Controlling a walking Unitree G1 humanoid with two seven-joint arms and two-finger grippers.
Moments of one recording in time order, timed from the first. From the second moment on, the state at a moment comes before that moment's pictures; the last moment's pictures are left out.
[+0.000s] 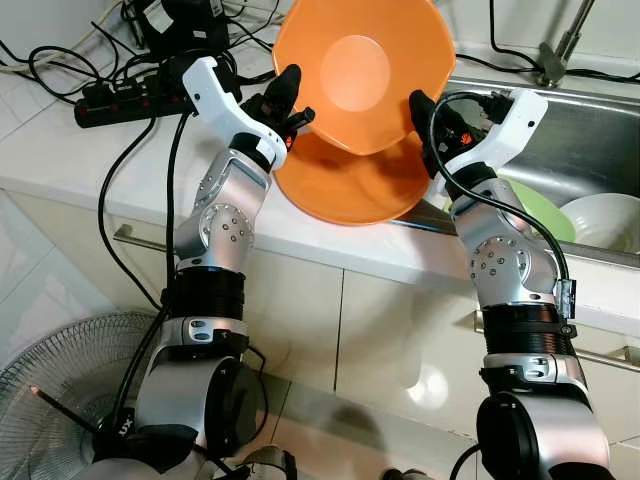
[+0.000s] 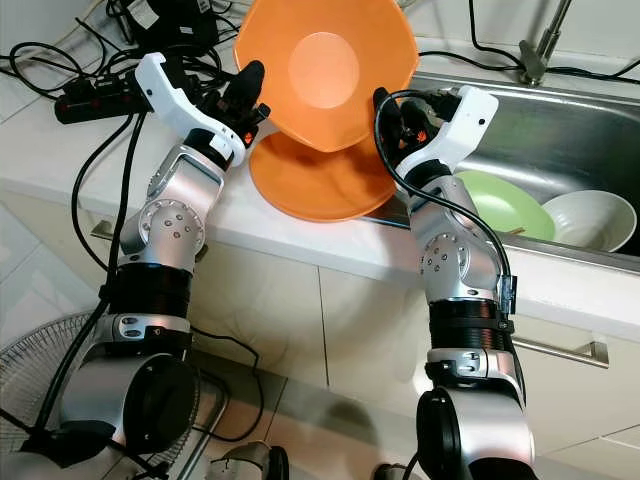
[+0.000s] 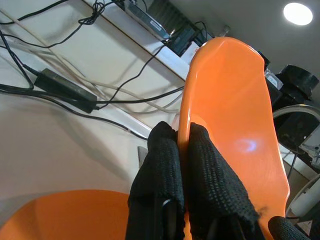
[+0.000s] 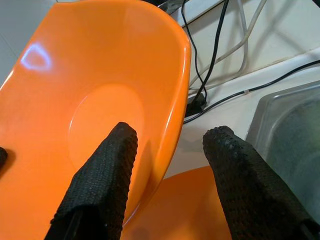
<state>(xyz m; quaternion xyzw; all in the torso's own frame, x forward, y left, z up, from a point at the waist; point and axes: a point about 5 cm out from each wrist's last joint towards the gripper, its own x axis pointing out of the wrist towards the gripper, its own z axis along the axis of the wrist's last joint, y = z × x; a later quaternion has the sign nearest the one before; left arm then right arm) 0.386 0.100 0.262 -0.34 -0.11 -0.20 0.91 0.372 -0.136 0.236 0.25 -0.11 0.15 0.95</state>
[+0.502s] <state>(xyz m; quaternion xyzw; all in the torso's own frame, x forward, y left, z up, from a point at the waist) 0.377 0.078 0.257 -0.31 -0.11 -0.27 0.91 0.371 -0.133 0.234 0.31 -0.09 0.16 0.93</state>
